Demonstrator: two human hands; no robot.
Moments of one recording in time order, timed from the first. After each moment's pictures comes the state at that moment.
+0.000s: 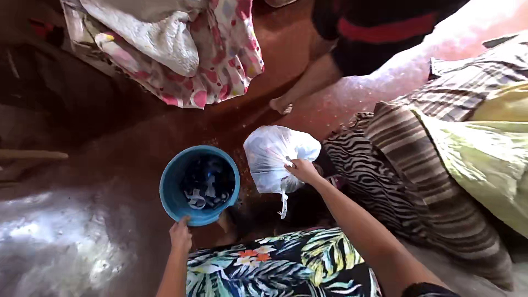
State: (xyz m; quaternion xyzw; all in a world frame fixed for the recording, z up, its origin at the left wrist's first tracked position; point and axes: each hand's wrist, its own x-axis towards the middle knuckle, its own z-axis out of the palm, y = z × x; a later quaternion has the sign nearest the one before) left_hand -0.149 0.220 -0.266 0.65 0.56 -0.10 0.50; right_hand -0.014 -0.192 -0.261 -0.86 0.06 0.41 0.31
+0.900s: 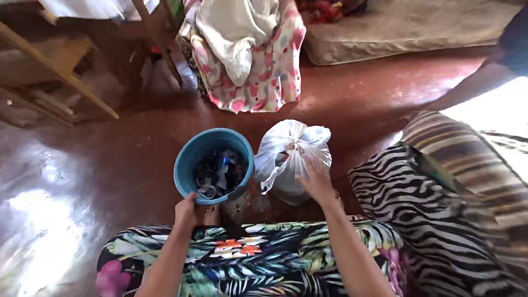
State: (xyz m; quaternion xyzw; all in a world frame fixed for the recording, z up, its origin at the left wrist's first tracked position) left_hand -0.263 0.169 -0.349 0.57 0.52 0.08 0.63; right_hand -0.148 -0.190 -0.345 -0.96 -0.08 0.07 0.28
